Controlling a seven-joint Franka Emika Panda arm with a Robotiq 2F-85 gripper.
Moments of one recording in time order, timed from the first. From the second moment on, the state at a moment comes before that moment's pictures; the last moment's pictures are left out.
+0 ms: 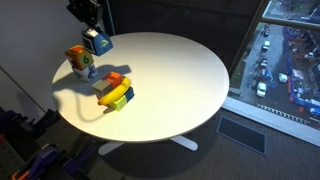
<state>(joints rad) 0.01 -0.01 0.01 -2.35 -0.12 2.48 -0.05</state>
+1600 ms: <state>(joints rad) 0.15 -0.01 0.14 -2.27 -0.17 2.35 0.00</state>
